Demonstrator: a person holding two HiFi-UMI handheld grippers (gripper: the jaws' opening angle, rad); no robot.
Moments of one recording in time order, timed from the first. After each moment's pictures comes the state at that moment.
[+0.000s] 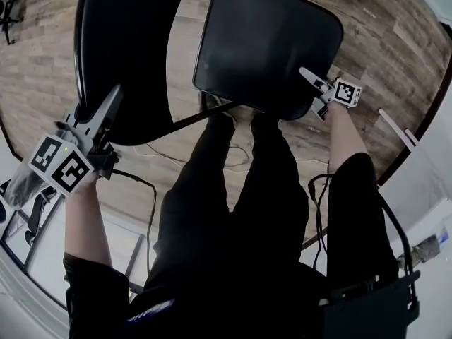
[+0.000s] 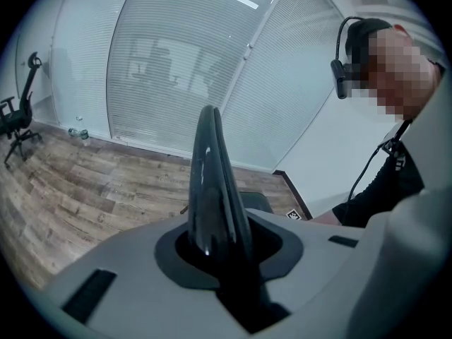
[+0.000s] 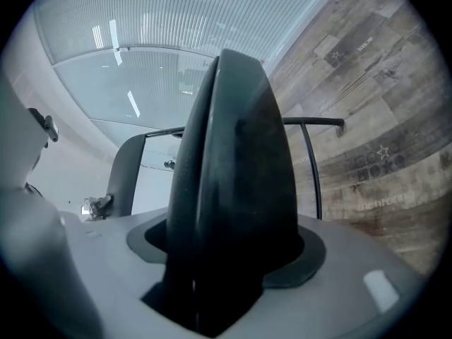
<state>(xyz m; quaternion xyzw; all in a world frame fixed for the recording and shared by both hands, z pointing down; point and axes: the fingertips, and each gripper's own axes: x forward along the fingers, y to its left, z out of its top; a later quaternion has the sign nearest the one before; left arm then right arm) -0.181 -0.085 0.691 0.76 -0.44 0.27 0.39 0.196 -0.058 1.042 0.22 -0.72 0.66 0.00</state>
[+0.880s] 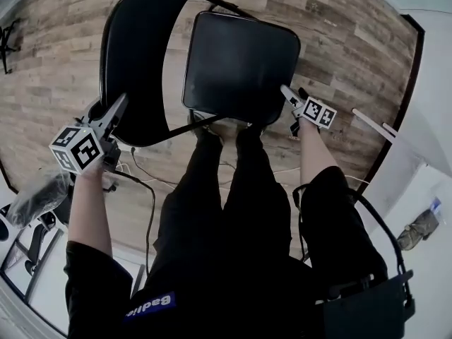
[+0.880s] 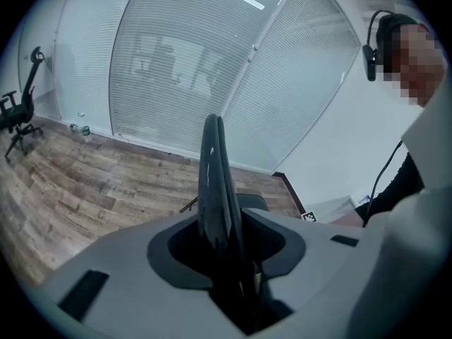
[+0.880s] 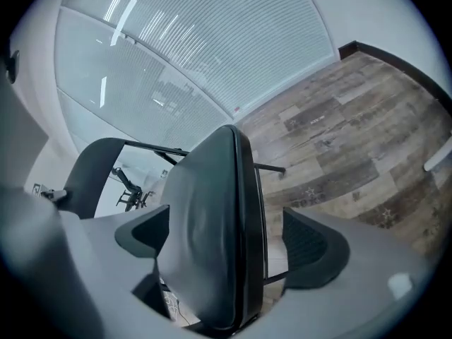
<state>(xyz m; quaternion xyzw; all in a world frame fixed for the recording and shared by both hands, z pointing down) -0.167 -0.105 0.680 0.76 -0.44 0.26 0.40 0.290 -0.048 0.993 0.47 -0.65 0.59 0.10</state>
